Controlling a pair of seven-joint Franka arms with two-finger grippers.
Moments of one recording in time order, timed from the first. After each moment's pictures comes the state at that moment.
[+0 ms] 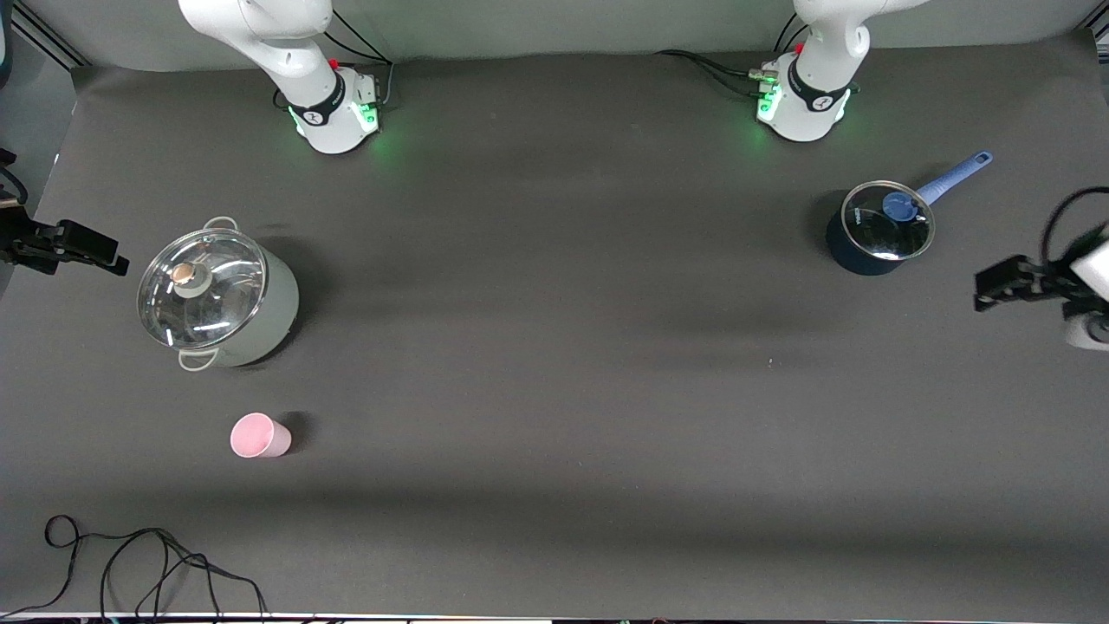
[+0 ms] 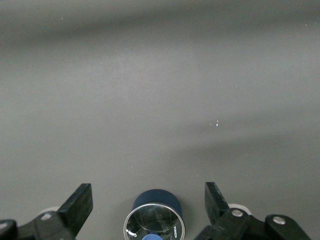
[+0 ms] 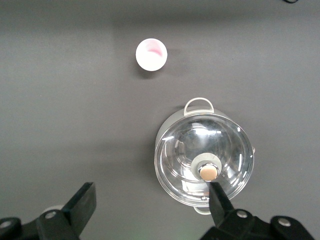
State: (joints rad) left arm 0.20 0.17 -0.25 -1.45 0.10 1.61 0.12; right arm -0.05 0.03 -0.05 -1.57 0.01 1.56 -0.03
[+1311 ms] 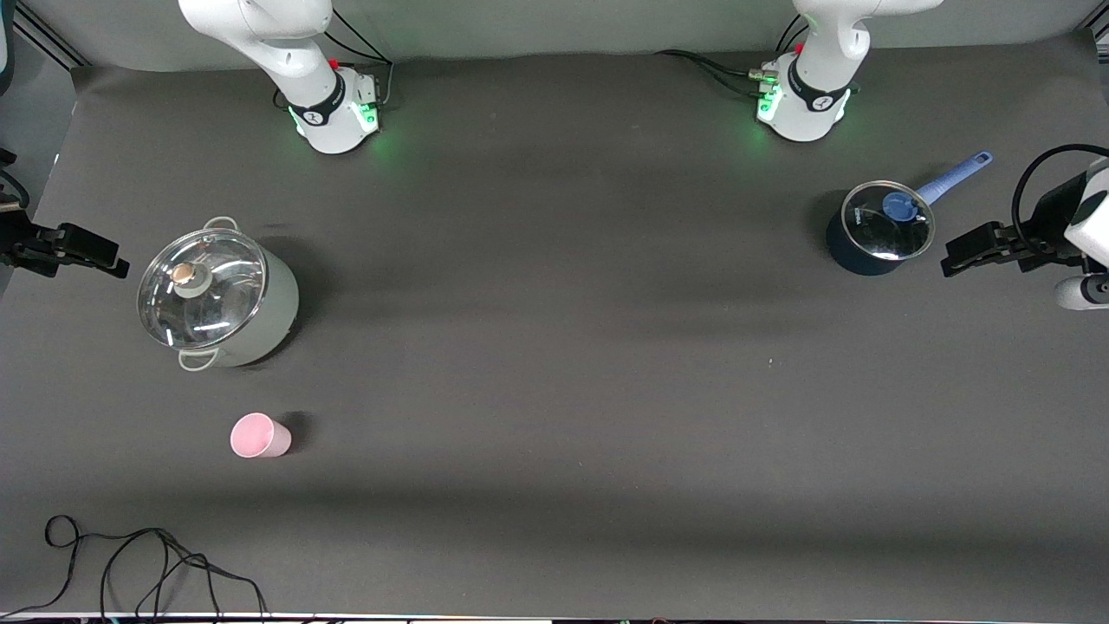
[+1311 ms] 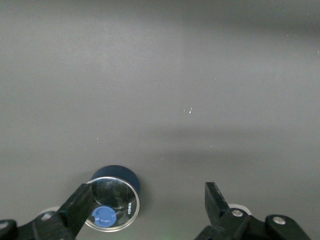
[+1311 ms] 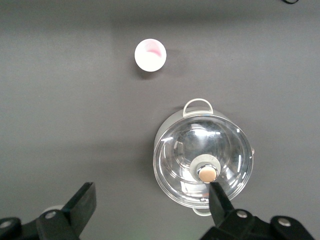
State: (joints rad) left arm 0.02 0.07 -0.03 -1.54 -0.05 1.56 -0.04; right arm -0.05 0.03 -0.05 -1.57 0.00 1.57 -0.03
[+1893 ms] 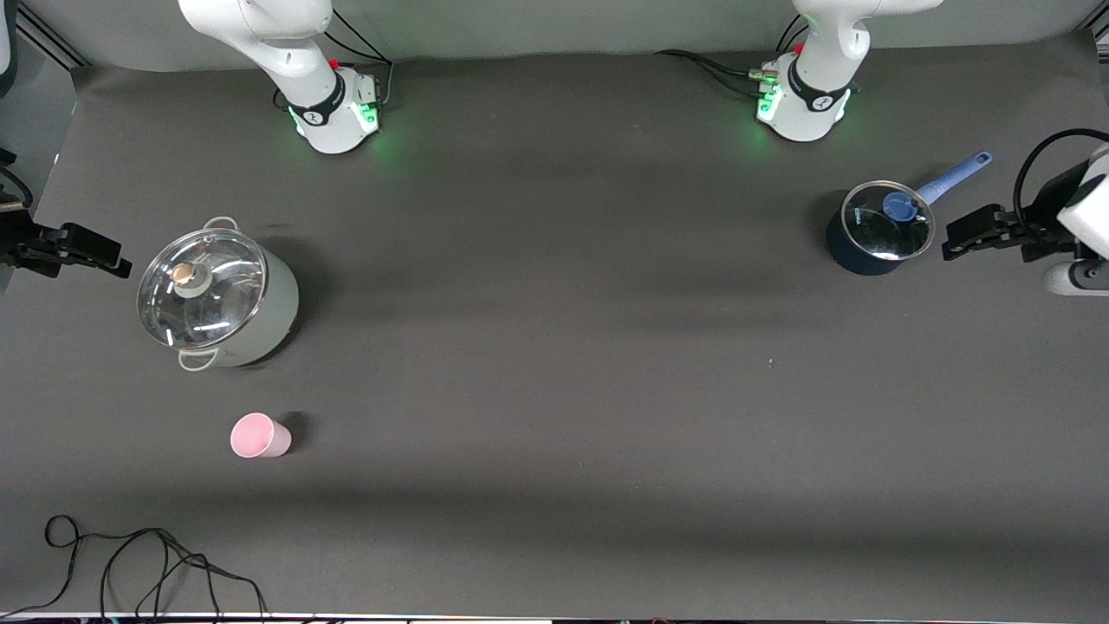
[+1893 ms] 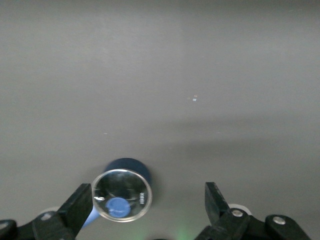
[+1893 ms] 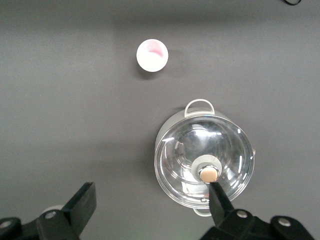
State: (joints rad) left arm 0.02 0.07 -0.06 -1.52 0.01 1.51 0.01; right arm -0.05 0.03 -0.04 -1.57 0.00 1.57 -0.04
